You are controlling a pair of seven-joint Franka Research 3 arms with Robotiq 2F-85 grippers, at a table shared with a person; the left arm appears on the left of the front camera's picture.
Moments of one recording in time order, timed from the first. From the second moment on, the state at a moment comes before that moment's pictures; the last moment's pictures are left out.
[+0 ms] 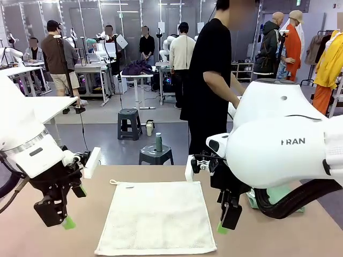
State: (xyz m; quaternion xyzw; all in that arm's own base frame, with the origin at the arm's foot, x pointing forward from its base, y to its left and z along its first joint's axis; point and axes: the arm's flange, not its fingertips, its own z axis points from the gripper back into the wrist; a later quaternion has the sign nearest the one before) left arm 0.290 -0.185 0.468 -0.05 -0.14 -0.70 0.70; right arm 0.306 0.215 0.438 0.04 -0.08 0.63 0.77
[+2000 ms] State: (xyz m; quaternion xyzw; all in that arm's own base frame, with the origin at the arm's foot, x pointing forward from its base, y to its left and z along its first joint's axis) left arm 0.331 -0.242 0.291 -0.02 -0.05 -0.70 0.72; right arm 0.336 0.247 0.288 0.01 0.00 0.70 0.71
